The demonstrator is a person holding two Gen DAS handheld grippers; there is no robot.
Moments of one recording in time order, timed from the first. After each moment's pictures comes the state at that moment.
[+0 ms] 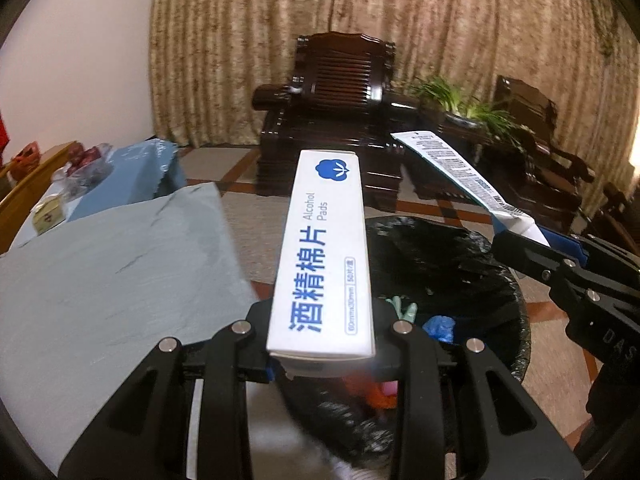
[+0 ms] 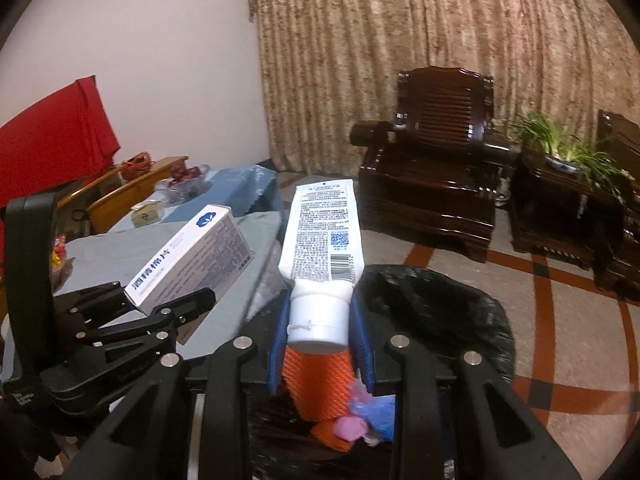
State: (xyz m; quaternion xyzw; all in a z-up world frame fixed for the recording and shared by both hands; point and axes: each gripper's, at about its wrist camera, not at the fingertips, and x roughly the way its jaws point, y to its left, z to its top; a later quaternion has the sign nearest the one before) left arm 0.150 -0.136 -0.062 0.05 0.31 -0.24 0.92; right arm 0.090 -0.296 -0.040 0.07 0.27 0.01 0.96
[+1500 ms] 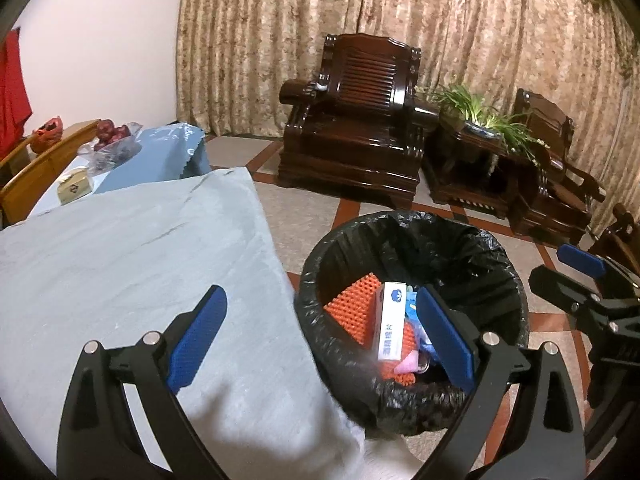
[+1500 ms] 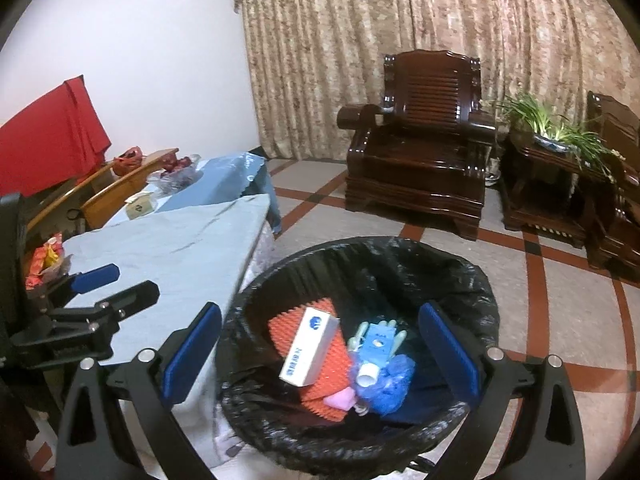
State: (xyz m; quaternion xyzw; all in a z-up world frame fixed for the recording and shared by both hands) left arm 0.117 -0.072 -0.047 0.02 0.32 -0.19 0.93; right arm 0.063 -0.302 -0.037 0.08 0.29 0.01 0.95
